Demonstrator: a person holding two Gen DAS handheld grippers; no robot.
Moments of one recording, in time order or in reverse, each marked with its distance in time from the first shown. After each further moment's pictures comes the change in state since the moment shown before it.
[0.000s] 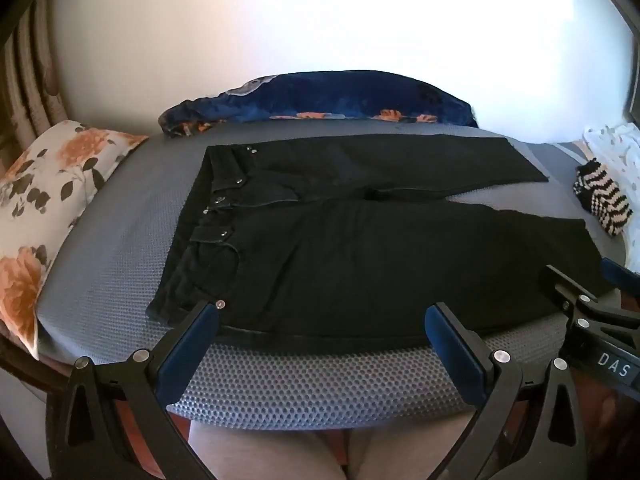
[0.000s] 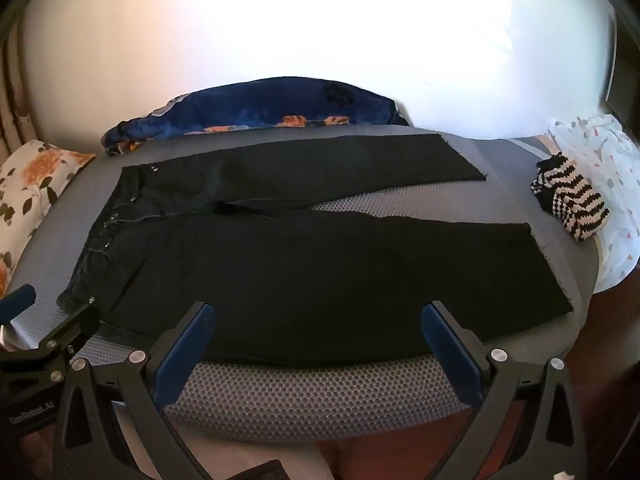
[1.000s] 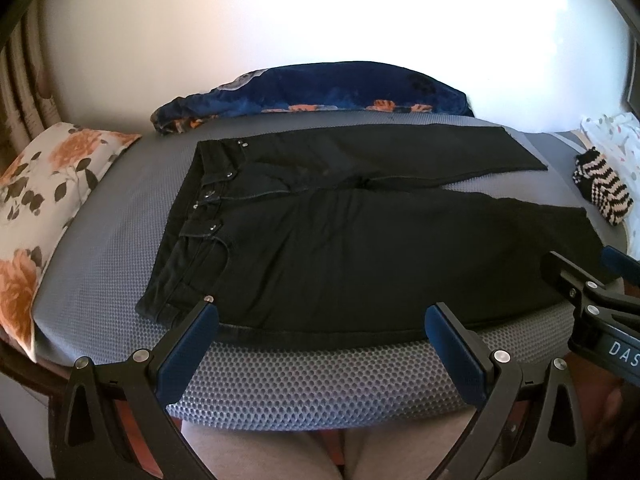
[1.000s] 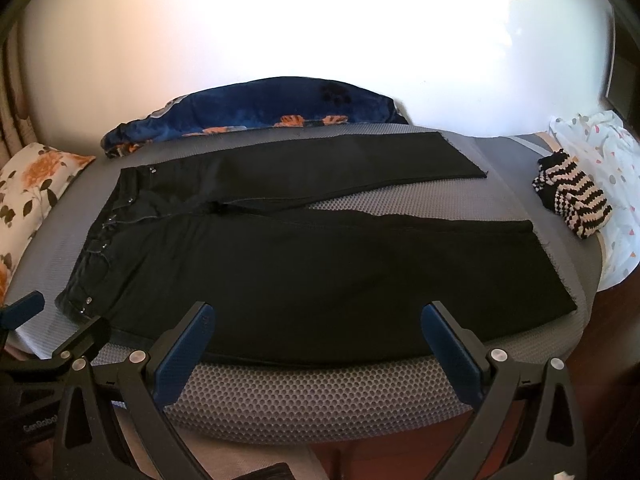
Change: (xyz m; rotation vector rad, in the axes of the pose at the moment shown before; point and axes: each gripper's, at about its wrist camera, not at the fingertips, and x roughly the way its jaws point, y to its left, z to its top) left arm 0.013 -0.009 -0.007 0.027 0.011 -0.001; right arm 0.006 -0.007 -0.002 0.010 -0.008 0.009
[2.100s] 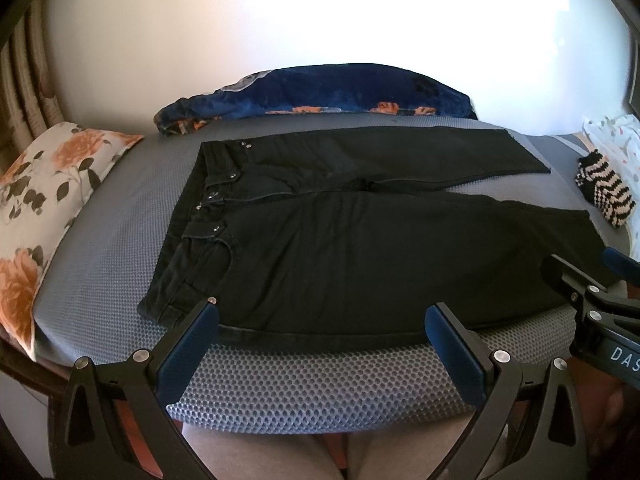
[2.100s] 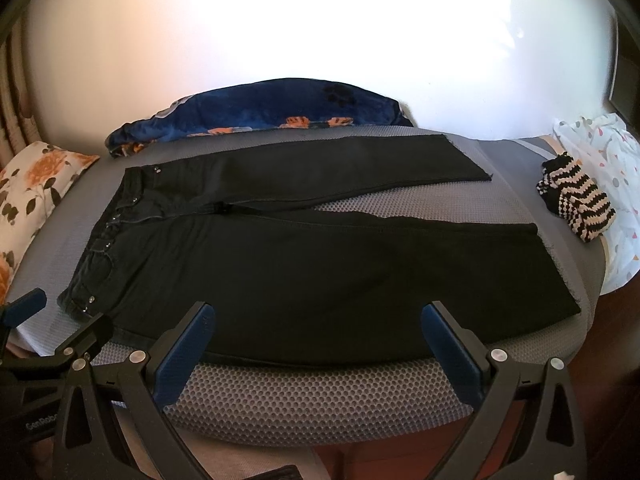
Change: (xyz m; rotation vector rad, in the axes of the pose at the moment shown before) left arm 0.002 0.004 -0.006 -0.002 -0.014 0.006; right arm 0.002 0.001 -0.002 -0.011 -0.005 0.014
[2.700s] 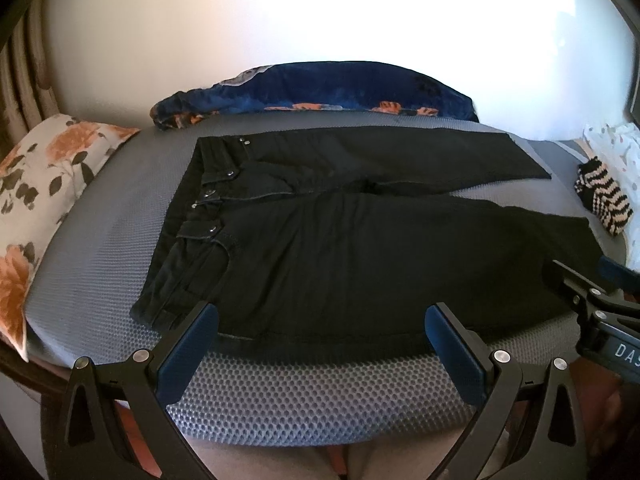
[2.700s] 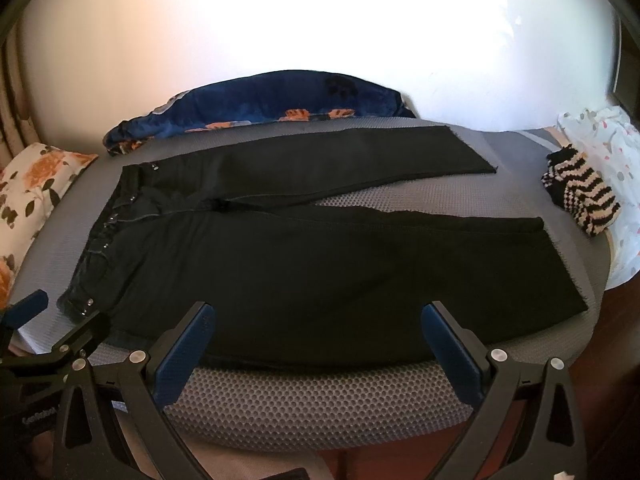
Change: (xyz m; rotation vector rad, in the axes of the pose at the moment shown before) left arm 0.013 0.011 0.008 -0.030 0.014 -0.034; right arm 0.012 -0.002 0.006 0.022 0.033 0.034
